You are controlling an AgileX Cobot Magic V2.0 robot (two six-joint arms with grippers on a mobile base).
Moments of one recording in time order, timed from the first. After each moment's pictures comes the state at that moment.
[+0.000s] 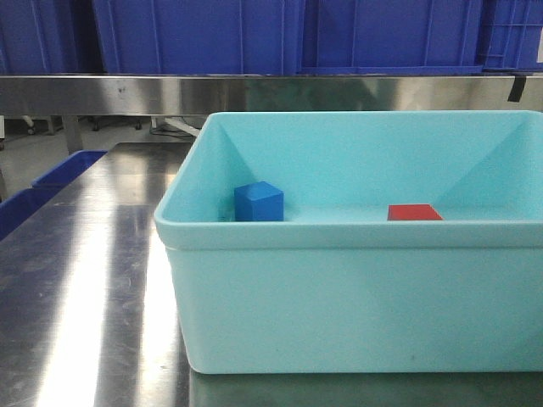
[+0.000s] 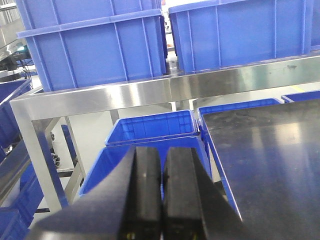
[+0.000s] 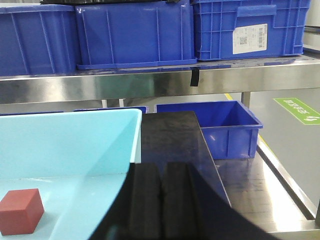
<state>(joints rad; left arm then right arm) -0.02 -0.01 0.01 -0.01 0.03 0.14 -0.04 -0.01 0.03 -0.04 0.01 0.14</state>
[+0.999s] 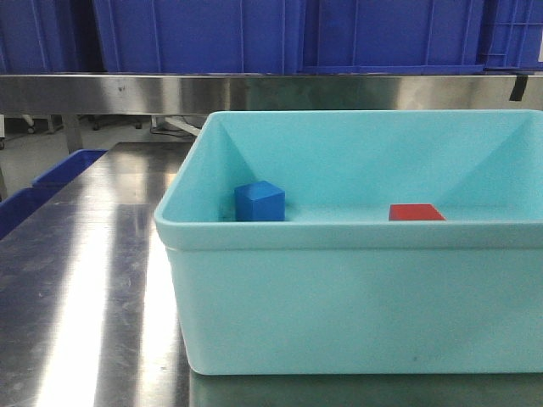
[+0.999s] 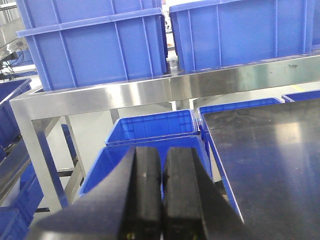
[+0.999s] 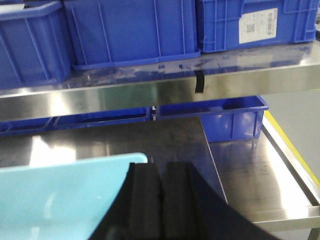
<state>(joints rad) -0.02 -0.01 0.01 -0.01 0.03 0.14 -0.04 0.57 -0.42 -0.04 0.04 0.19</state>
